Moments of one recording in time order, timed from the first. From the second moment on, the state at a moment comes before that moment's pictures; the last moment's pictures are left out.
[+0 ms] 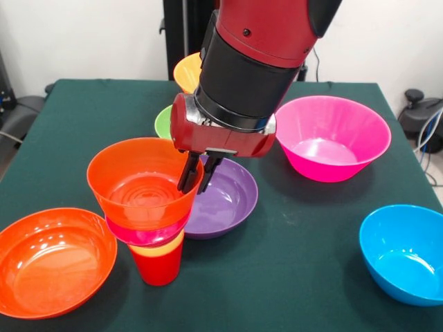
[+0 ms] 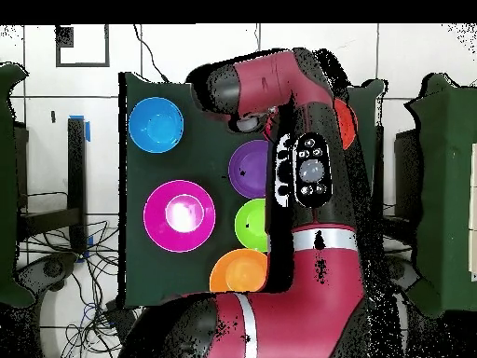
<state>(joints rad) -0.28 -0.45 0.31 0.91 -0.67 1.16 1.66</state>
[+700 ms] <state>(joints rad) -0.28 -0.45 0.30 0.91 -0.67 1.16 1.66</state>
